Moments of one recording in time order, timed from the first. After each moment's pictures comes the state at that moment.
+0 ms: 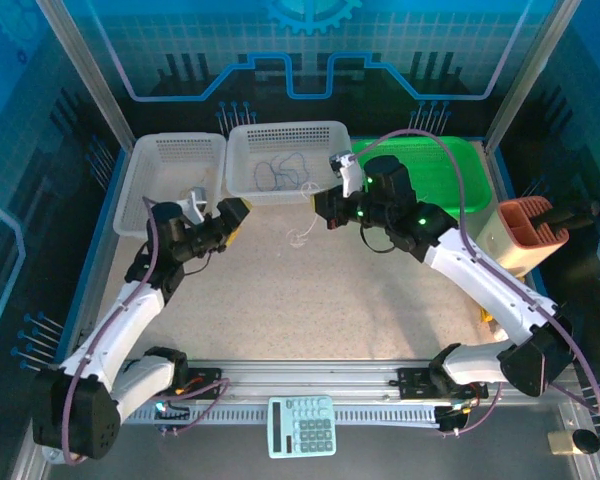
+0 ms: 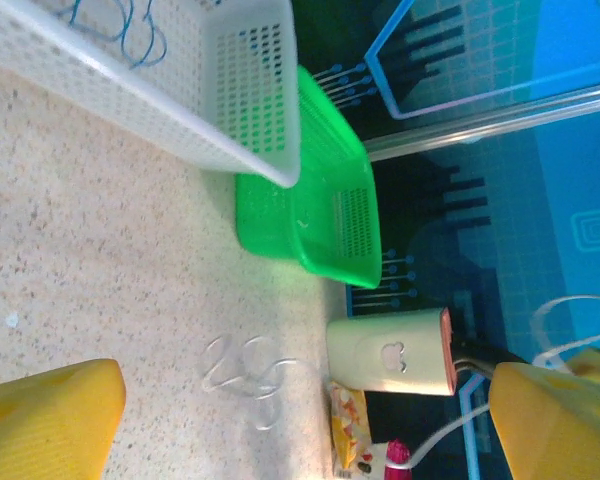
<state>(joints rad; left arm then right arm) -0.16 1.00 0.65 0.01 0.55 -1.07 0.63 1.31 1.29 -0.40 -0.29 0.33</state>
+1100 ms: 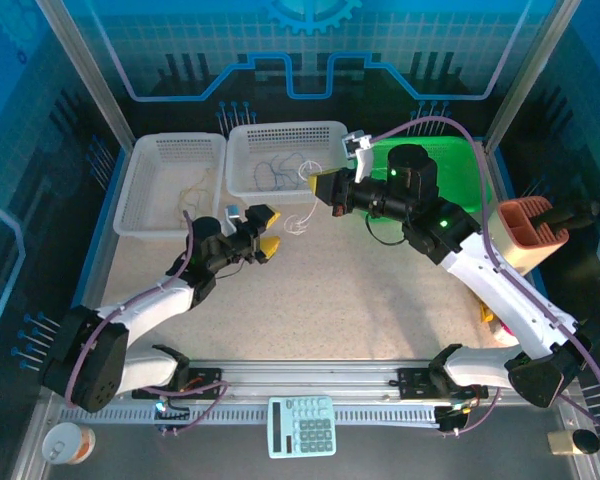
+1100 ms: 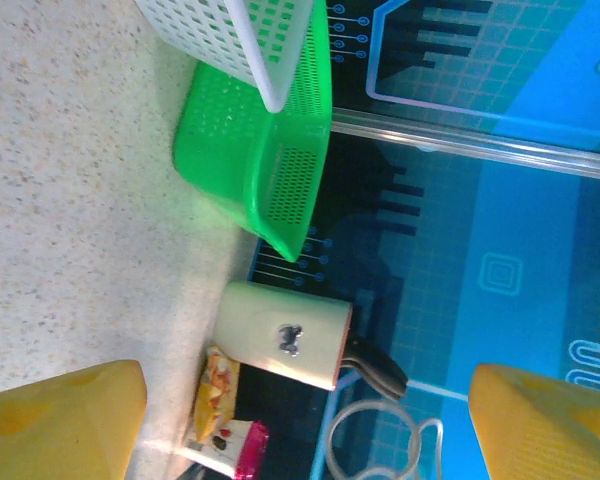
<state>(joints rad) -0.38 1.25 0.51 0.54 0.44 -1.63 0.63 1.25 1.37 -0.32 -0.39 0.45</state>
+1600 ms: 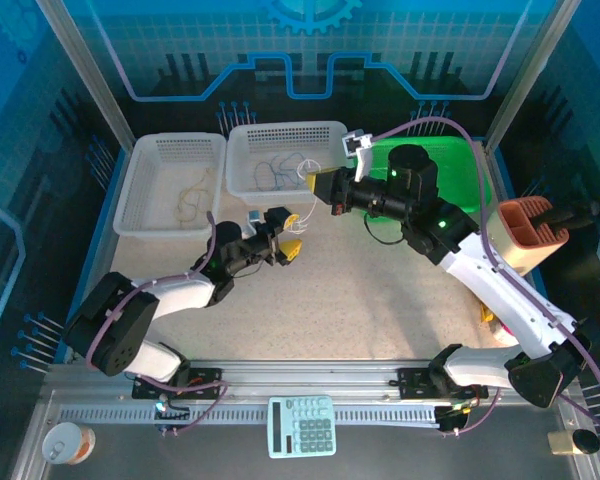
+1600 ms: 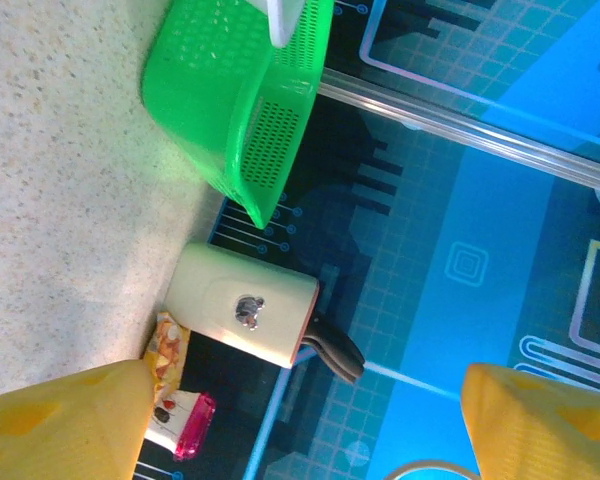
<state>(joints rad) -0.49 1.46 0.52 0.82 0.40 -1.82 0.63 1.25 1.35 -0.27 -0.40 0.49</state>
